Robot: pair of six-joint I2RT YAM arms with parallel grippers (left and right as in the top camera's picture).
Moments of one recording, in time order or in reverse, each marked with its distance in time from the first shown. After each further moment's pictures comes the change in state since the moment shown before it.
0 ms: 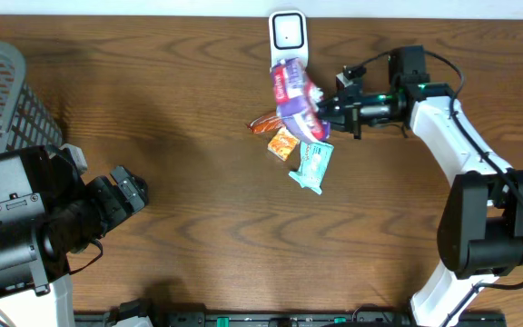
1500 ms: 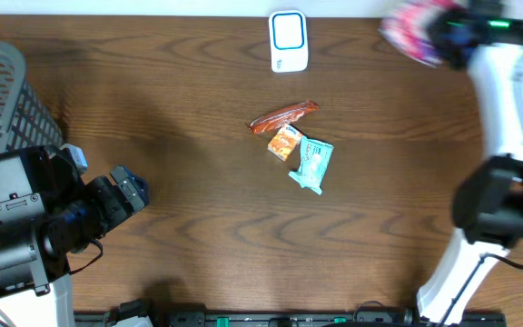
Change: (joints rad) left arm 0.000 0.000 0.000 0.000 0.000 0.000; right arm -0.294 0.205 0.665 -0.290 1.201 0.079
